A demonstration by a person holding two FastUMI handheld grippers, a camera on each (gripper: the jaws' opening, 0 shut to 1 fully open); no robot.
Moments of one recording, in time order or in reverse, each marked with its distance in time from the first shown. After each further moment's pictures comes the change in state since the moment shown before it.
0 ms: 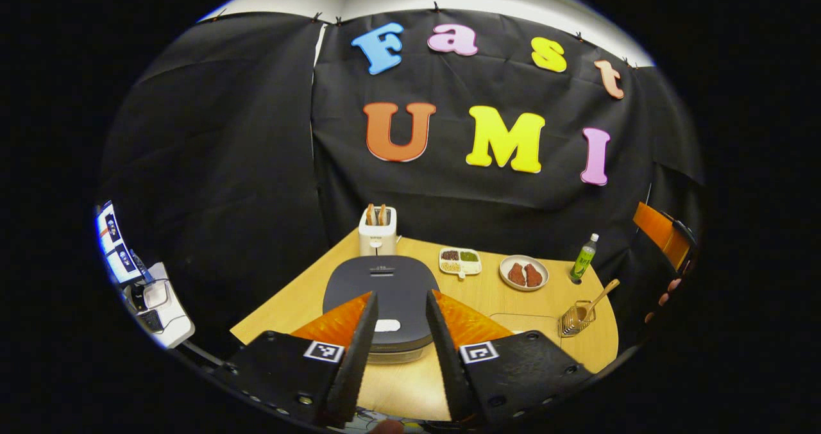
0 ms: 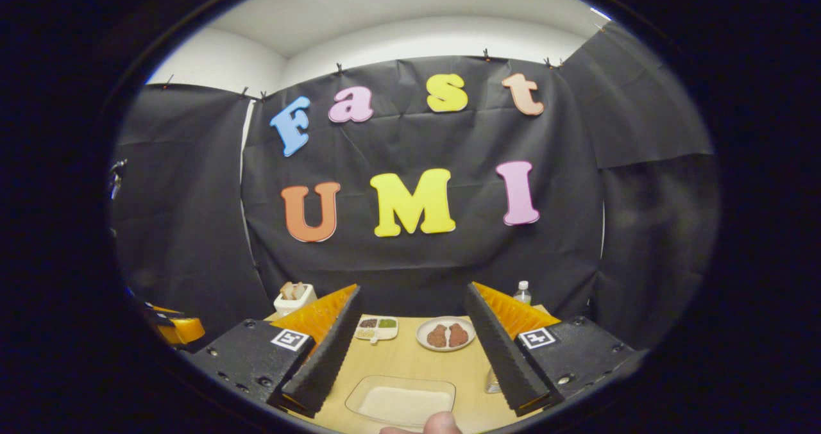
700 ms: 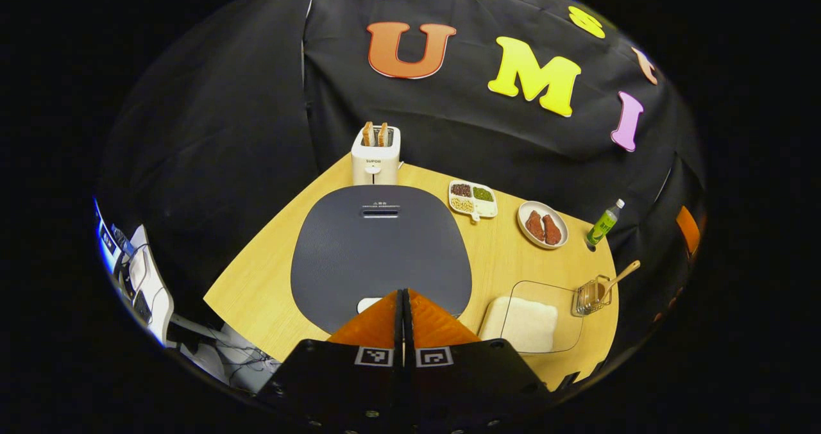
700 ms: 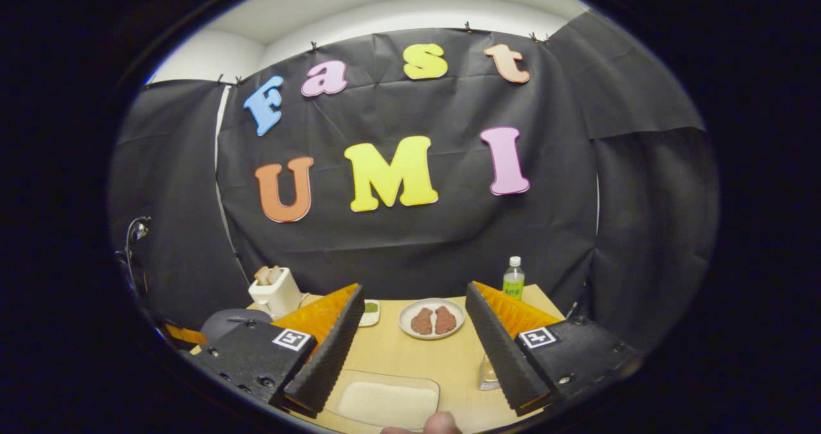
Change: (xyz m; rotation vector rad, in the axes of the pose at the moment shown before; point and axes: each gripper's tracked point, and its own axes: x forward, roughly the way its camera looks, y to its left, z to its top) left arm 0.093 0.024 -0.067 -0.045 0.335 -0.029; right arm 0.044 -0.057 -0.040 0.013 0.078 -0.091
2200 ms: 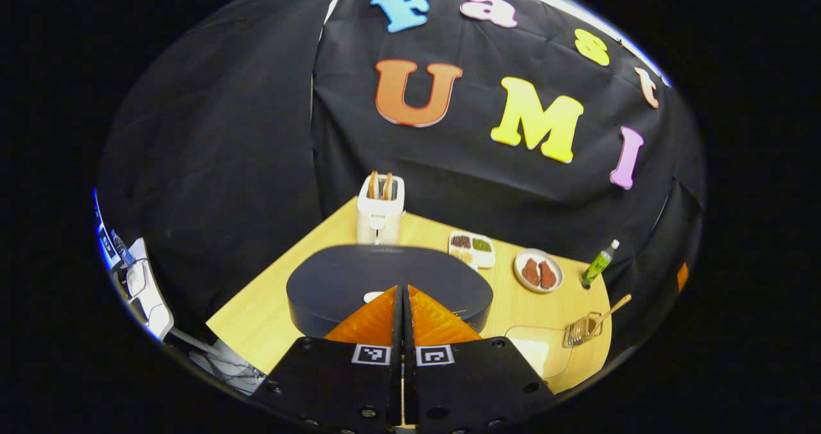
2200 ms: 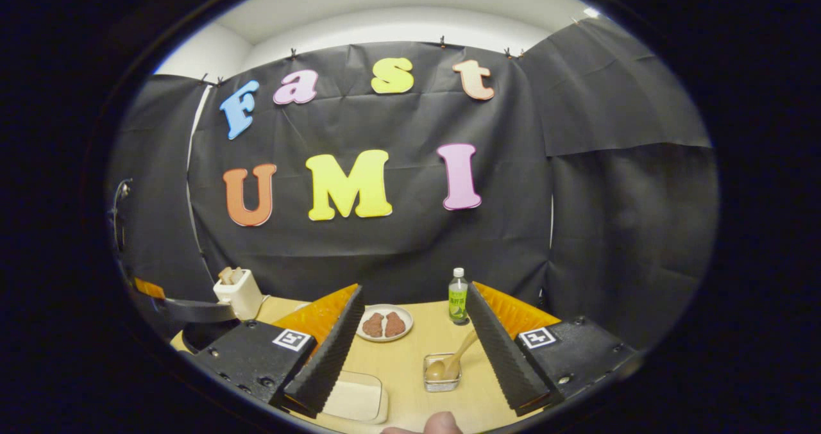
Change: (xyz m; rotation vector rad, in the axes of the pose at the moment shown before) left arm -0.031 0.005 0.099 -0.031 -0.284 -0.011; right arm -0.042 -0.073 0.014 -0.033 -0.060 -0.147
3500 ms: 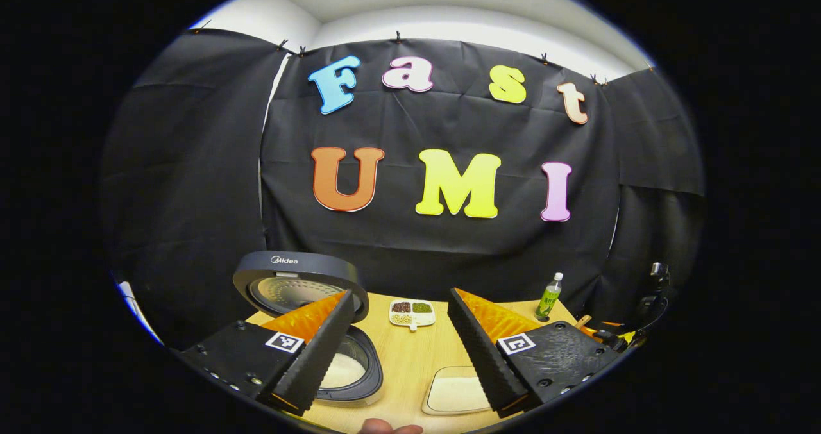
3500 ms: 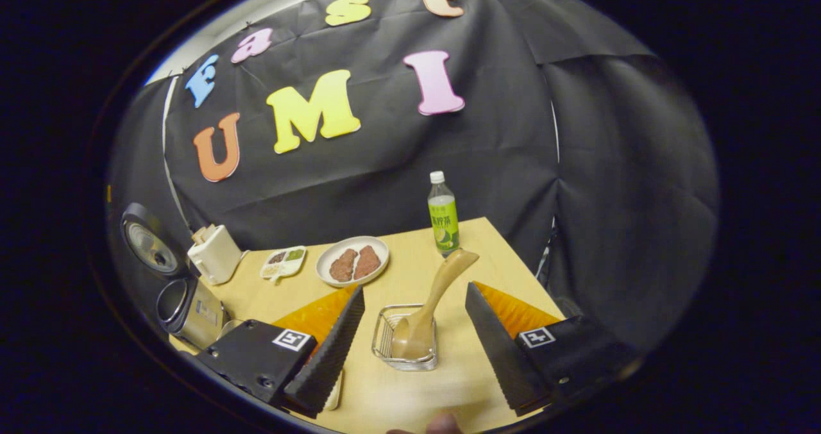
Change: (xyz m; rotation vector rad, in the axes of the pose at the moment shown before) left arm -0.064 -0.134 0.036 0.128 -0.333 -0.145; right arm 0.115 -0.085 -0.191 0.140 0.340 0.040
